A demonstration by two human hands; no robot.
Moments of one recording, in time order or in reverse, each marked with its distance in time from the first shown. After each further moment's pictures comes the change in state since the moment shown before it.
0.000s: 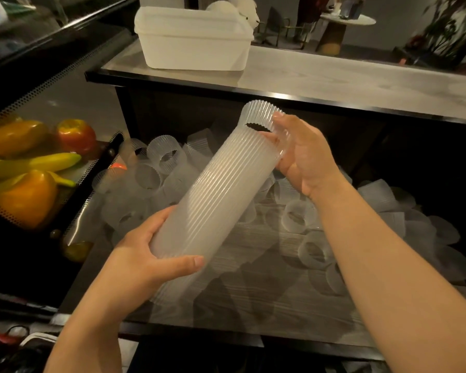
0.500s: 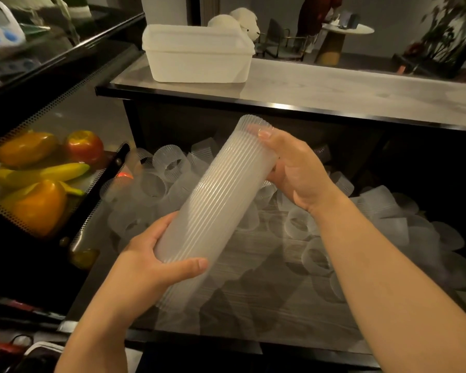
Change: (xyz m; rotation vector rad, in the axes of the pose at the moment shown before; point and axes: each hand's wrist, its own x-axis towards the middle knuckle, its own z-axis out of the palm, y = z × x) left_hand -0.003 0.008 -0.002 -0.068 -0.005 0.017; right_hand -0.014 0.000 0.013 -0.312 -0.160 -0.025
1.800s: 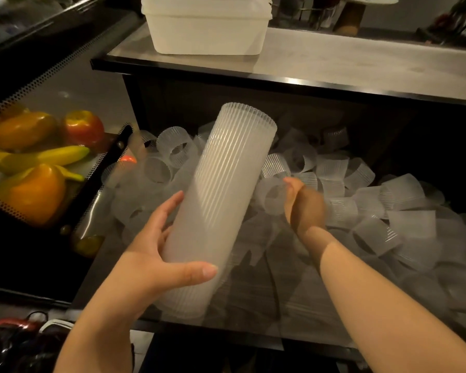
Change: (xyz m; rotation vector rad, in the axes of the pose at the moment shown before) left_hand 0.004 -0.009 0.001 -0.197 -0.065 -0.081; right_hand 0.016 0.165 -0.040 -1.071 0.453 0.163
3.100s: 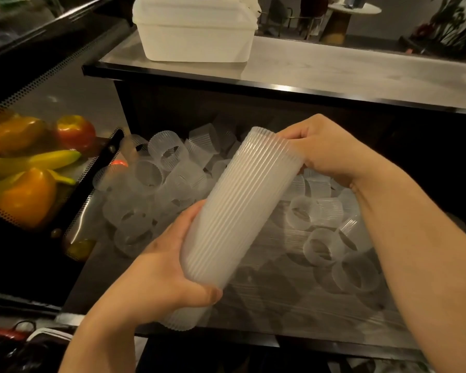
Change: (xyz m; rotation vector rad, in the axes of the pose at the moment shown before) left_hand -0.003 0.011 0.016 0.509 -0.116 0.009; right_hand -0.009 -0.102 -0.174 0.425 -0.511 -0.274
